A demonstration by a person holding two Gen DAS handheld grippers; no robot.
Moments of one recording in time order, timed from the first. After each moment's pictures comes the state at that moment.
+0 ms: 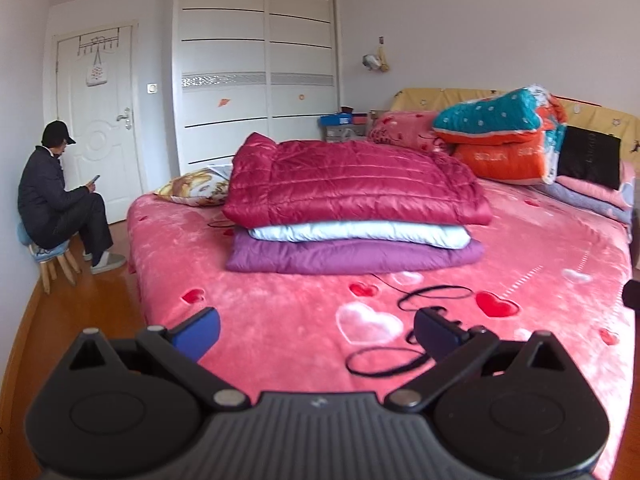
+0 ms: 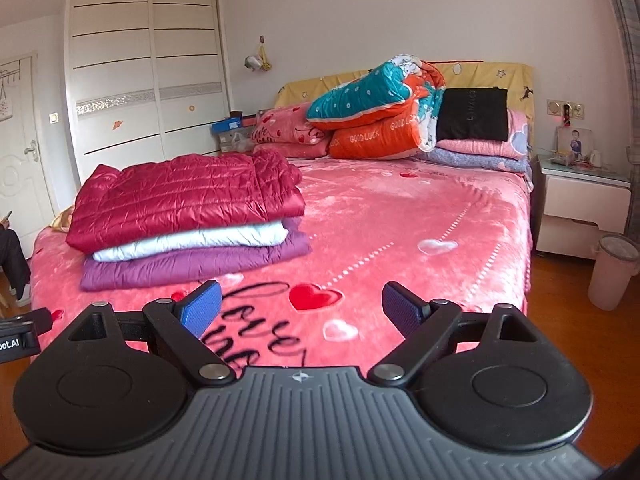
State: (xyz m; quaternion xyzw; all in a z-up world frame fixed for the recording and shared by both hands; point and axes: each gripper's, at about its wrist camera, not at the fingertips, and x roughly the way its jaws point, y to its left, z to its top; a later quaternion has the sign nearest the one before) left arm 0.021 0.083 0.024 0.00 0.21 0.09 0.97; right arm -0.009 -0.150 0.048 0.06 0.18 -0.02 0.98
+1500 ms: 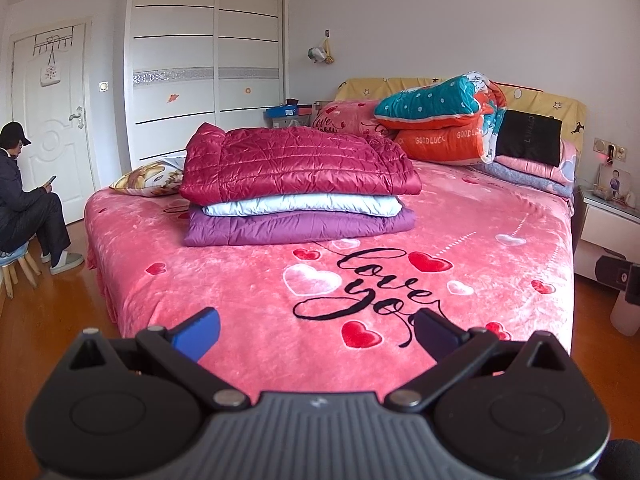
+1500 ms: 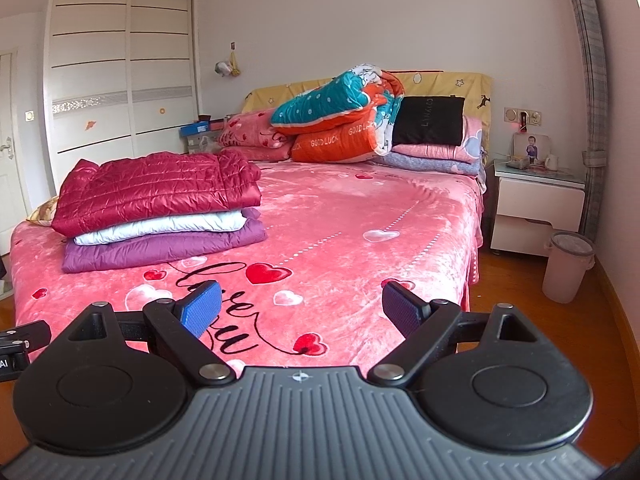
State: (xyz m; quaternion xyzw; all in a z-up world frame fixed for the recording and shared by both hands) left arm -0.050 0.063 0.004 0.01 0.22 0.01 0.98; right arm -0.044 -0.151 0.039 0.05 0.17 -0.08 0.98
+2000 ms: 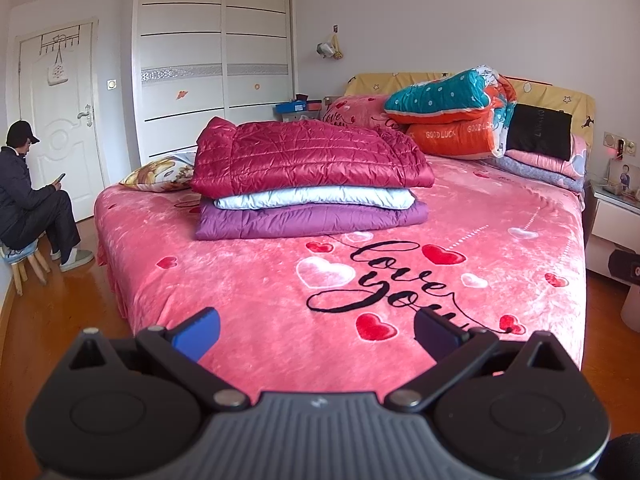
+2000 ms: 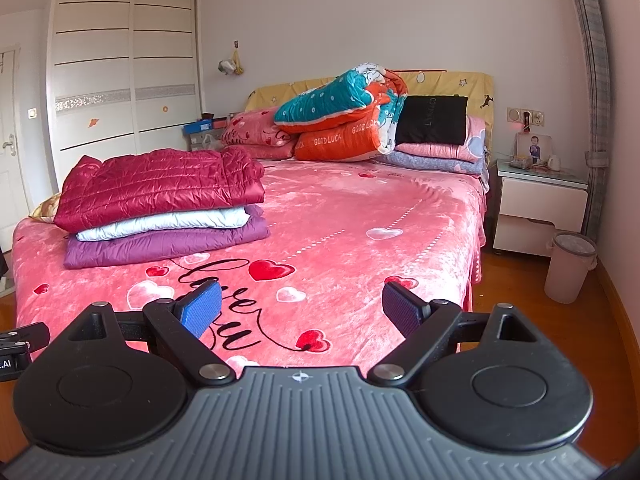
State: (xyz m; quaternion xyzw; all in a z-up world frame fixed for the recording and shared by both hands) left arm -0.049 0.067 -0.003 0.01 0.22 0.03 0.97; right arm -0.042 -0.145 0.038 0.05 0.17 -0.08 0.98
